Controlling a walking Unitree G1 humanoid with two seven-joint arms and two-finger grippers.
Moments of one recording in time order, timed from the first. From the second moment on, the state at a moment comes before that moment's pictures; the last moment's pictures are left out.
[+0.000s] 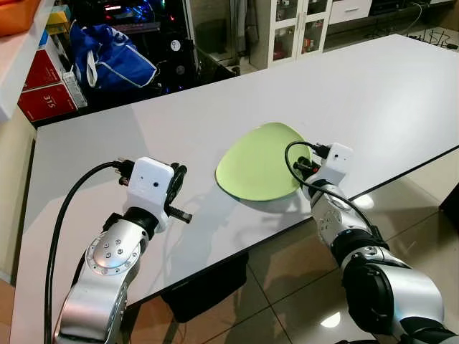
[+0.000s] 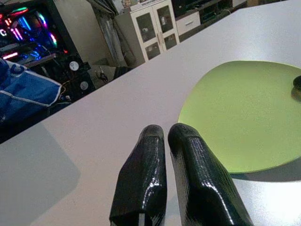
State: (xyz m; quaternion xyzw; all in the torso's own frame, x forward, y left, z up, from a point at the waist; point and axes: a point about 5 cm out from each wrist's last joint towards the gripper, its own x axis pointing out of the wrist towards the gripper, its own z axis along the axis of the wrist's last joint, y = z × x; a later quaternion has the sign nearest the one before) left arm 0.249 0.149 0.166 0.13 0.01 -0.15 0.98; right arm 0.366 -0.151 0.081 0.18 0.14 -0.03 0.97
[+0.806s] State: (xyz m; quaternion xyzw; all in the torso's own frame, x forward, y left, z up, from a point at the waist) left arm 0.247 0.148 0.168 0.13 0.00 -0.15 0.98; right arm 0.355 -0.157 0.061 0.11 0.18 -0.03 0.98
